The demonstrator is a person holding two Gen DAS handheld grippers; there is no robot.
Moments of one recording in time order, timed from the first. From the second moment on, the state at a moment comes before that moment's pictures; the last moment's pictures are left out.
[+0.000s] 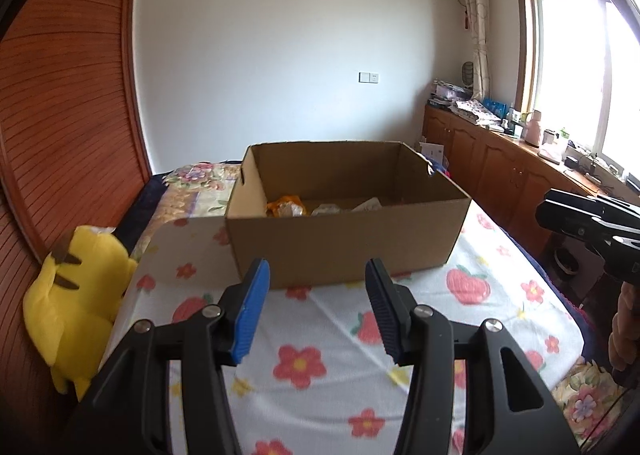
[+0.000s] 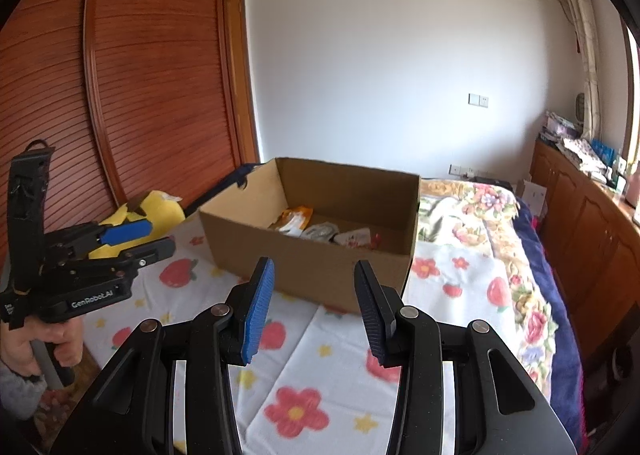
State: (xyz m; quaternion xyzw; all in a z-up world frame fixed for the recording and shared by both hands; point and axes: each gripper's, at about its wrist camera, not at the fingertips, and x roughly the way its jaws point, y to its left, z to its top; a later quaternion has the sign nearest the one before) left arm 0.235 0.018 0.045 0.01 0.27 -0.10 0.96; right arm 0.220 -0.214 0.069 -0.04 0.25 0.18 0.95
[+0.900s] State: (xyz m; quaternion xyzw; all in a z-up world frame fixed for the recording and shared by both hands) left arm 0.121 0.028 0.020 0.02 0.27 -0.07 0.96; right arm 0.117 -0.218 0.041 -0.02 0.24 0.12 0.96
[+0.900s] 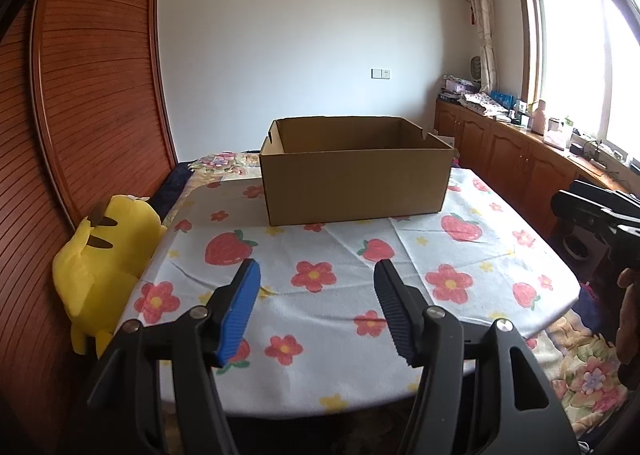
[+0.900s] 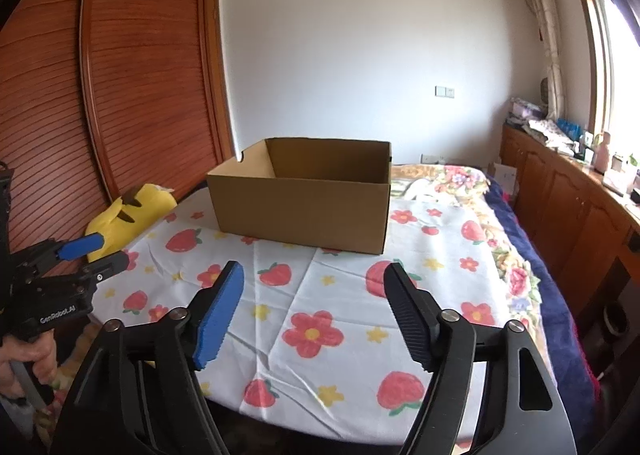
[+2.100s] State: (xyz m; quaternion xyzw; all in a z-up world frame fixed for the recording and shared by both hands) left arm 0.058 0.004 0.039 0.02 0.21 -0.03 0.98; right arm 0.077 -0.229 0.019 0.00 0.25 0.07 0.97
